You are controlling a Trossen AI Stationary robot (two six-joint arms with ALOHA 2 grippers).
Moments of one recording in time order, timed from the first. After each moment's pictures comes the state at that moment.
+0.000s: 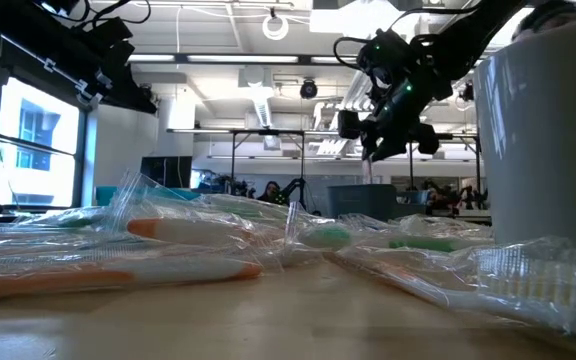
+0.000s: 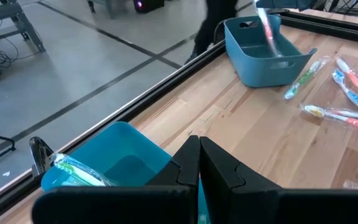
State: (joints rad) left arm 0.27 0.53 0.46 -0.30 -0.45 -0.14; right arm -0.44 1.58 0.87 0.08 0.73 0.66
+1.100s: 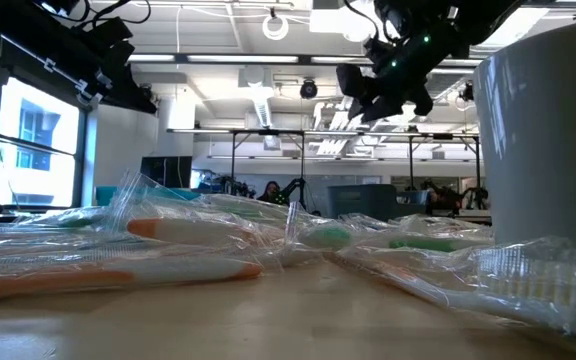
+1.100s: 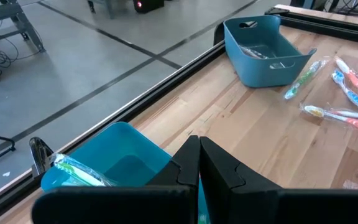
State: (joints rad) left arm 0.27 0.53 0.46 -0.30 -0.45 -0.14; right arm -0.29 1.40 0.87 0.09 0.69 0.38
